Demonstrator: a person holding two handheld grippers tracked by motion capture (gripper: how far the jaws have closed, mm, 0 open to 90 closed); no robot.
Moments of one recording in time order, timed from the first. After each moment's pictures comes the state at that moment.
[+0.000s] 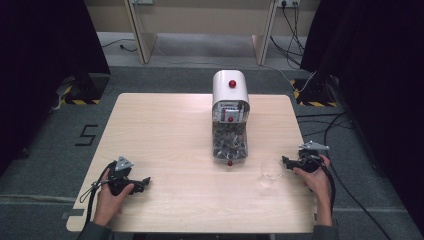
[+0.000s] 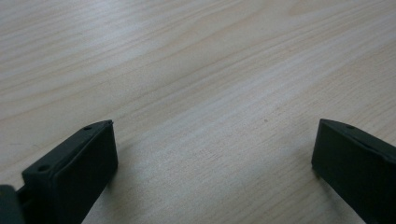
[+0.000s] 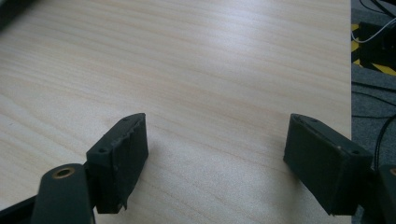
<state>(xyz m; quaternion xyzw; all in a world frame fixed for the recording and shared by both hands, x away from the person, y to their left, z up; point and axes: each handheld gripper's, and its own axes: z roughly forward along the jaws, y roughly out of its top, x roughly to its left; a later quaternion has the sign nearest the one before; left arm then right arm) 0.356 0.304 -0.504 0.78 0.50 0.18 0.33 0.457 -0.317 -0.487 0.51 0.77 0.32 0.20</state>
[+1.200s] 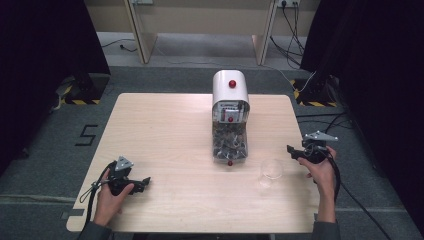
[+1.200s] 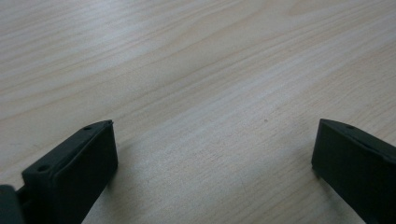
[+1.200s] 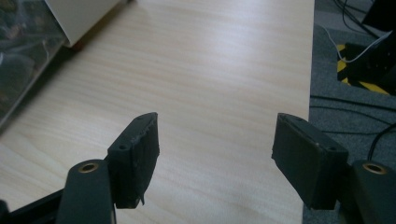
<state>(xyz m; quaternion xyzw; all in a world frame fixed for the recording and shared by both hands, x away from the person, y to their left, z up) 0.356 0.304 -0.504 0.78 0.50 0.18 0.33 0.465 -0.316 -0.440 0.51 0.76 0.34 0.22</state>
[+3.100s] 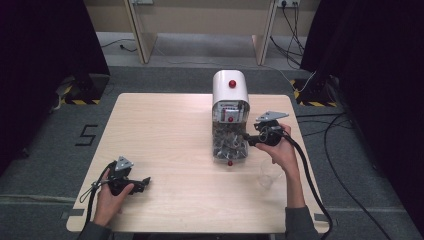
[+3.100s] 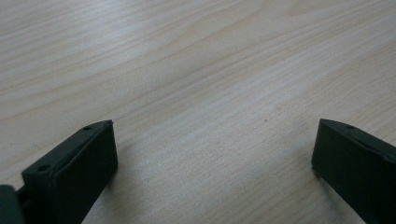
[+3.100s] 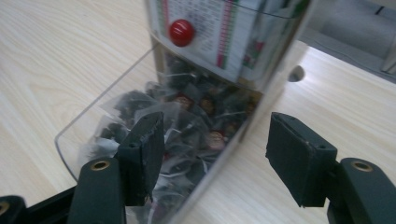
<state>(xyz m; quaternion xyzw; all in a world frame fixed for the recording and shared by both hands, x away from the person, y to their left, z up) 0.356 0.304 -0.504 0.78 0.50 0.18 0.33 0.482 -0.168 -0.379 0.36 0.84 0.37 0.17</state>
